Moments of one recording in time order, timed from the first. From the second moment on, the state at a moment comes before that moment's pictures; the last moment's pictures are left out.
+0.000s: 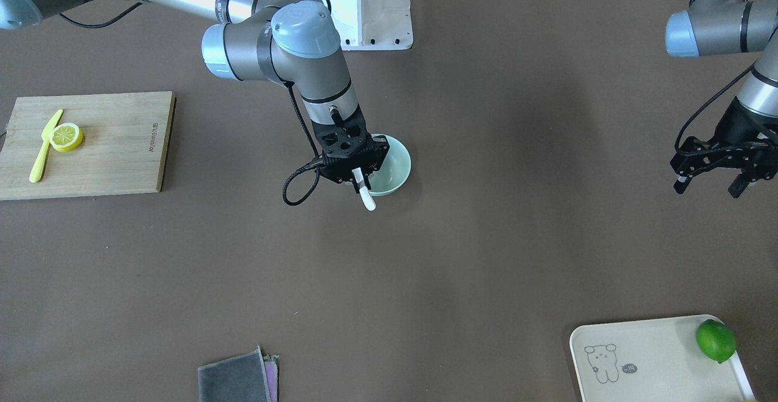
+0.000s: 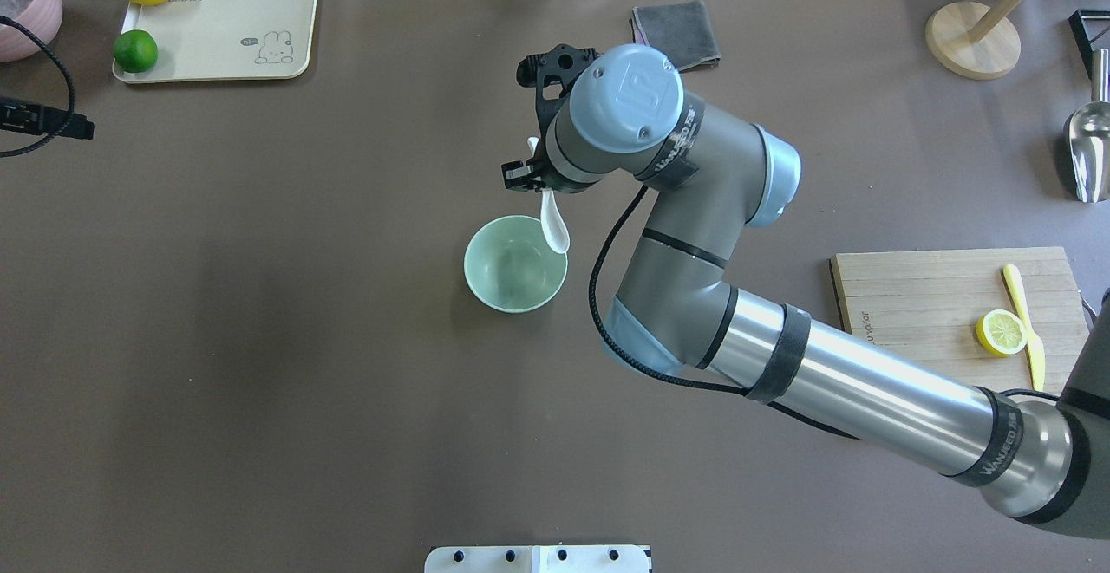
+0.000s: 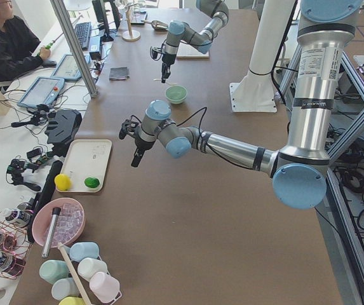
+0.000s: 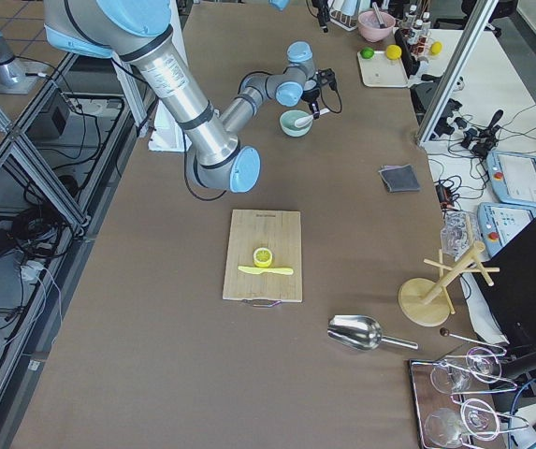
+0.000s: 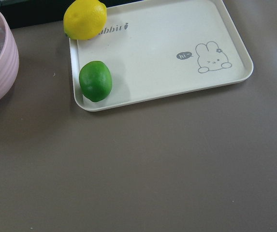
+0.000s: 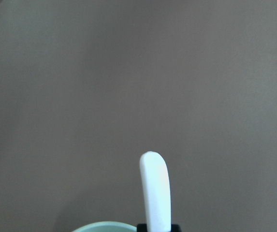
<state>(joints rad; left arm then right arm) -1.13 -1.64 -1.71 -2.14 -1.99 -0.64 0.55 -0.76 1.46 -1.27 1.74 1.00</state>
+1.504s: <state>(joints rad) -1.15 -1.67 -1.73 -2.03 -2.04 -0.62 0.77 -0.85 1.54 -1.42 2.03 0.82</state>
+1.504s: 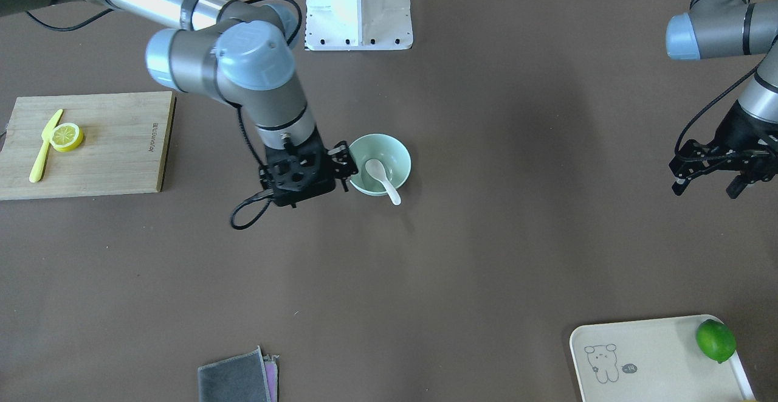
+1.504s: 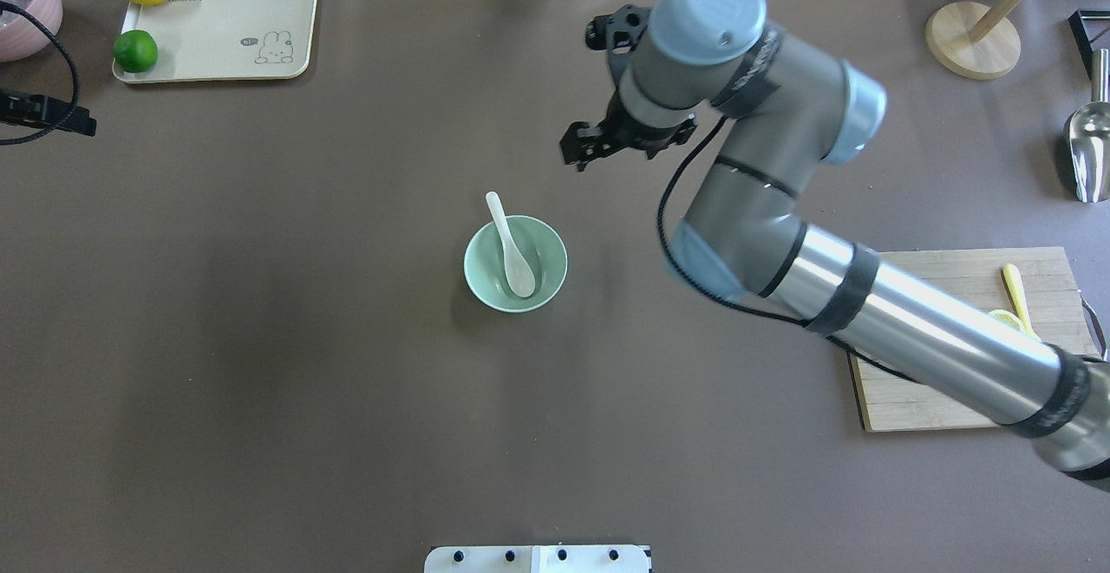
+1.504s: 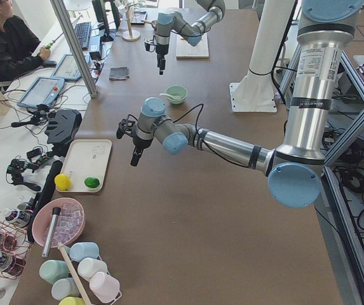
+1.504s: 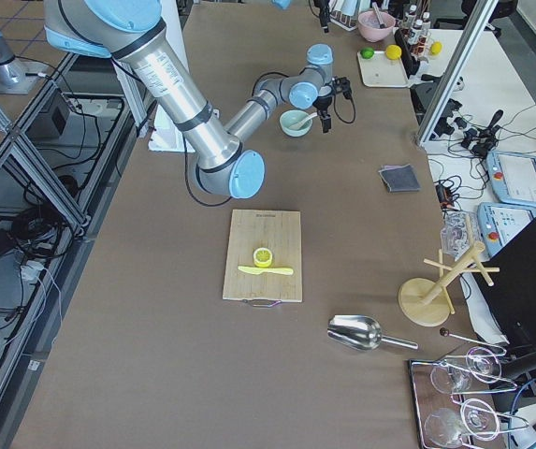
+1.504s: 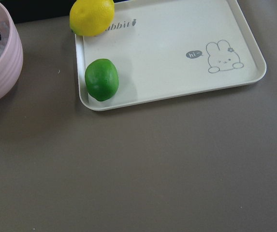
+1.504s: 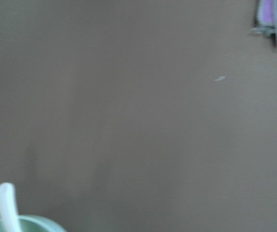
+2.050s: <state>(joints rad) -1.17 -1.66 -1.79 -1.95 -2.06 -0.59 1.16 -1.19 1.63 -1.48 2.31 0.36</state>
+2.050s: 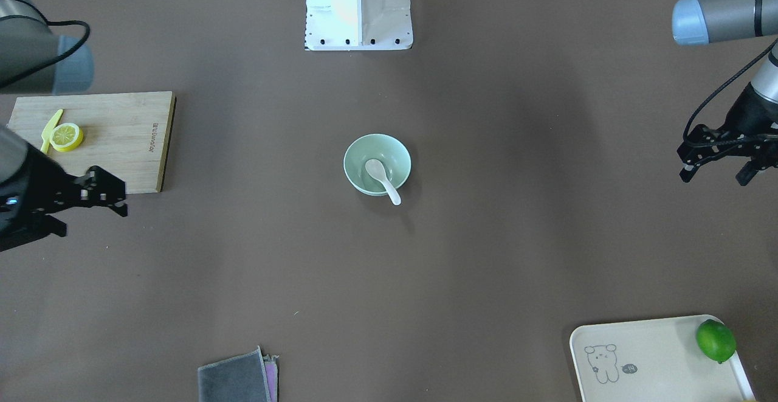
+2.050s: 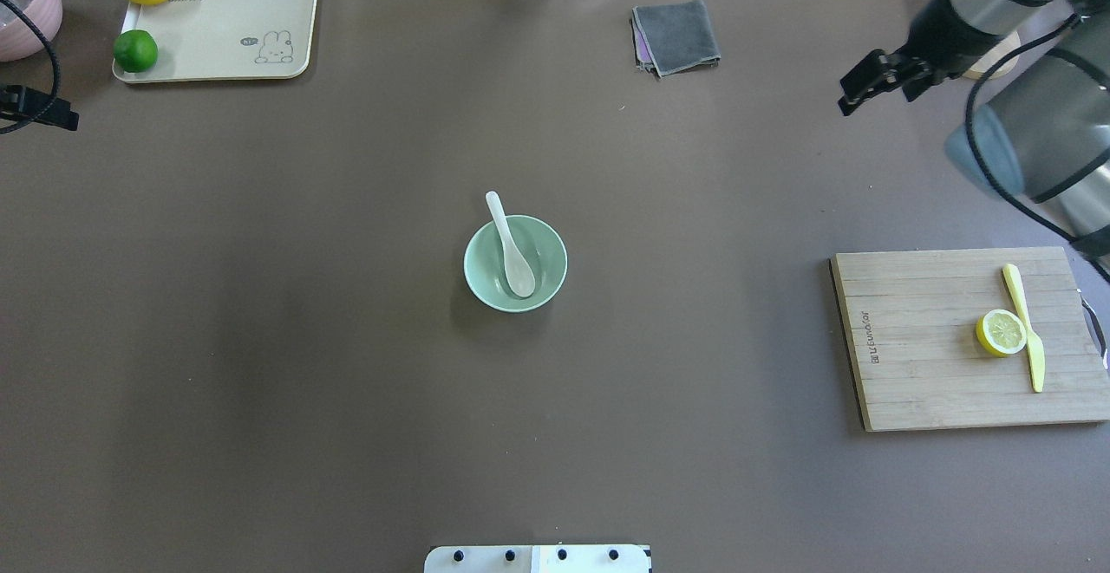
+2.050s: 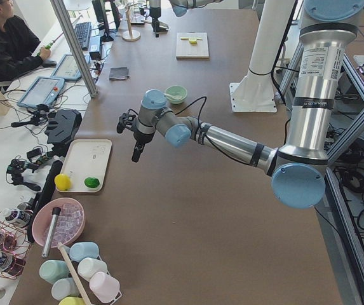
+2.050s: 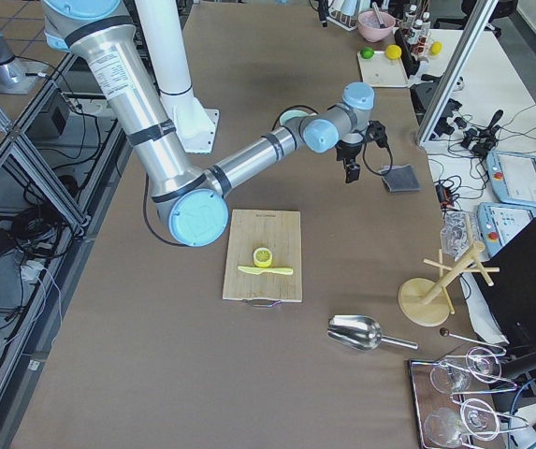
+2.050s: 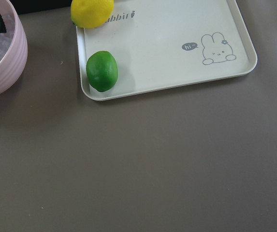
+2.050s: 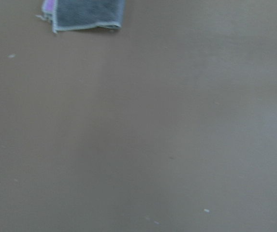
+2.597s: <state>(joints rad) -1.22 -1.67 -1.79 -1.92 -2.13 -0.57 1.43 -1.37 1.49 -1.48 2.36 -0.12</state>
